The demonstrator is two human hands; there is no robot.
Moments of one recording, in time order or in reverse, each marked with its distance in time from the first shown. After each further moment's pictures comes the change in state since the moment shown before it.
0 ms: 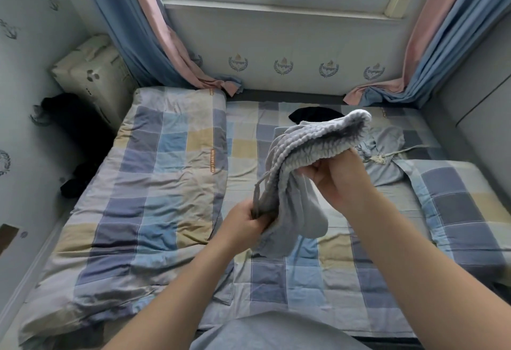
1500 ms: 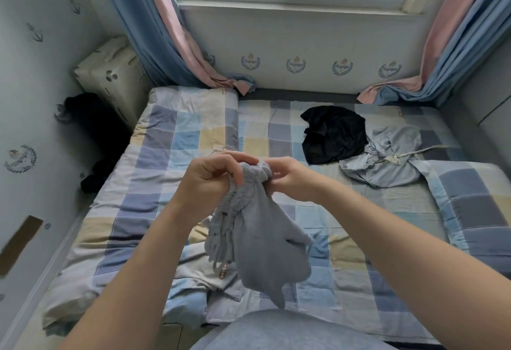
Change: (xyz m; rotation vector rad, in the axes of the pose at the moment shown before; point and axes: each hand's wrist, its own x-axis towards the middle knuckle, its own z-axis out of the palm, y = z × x) left_hand -0.028 0.069 -0.086 -0.244 0.131 0.385; right_hand 0.025 0.053 0.028 -0.817 -0.524 0.177
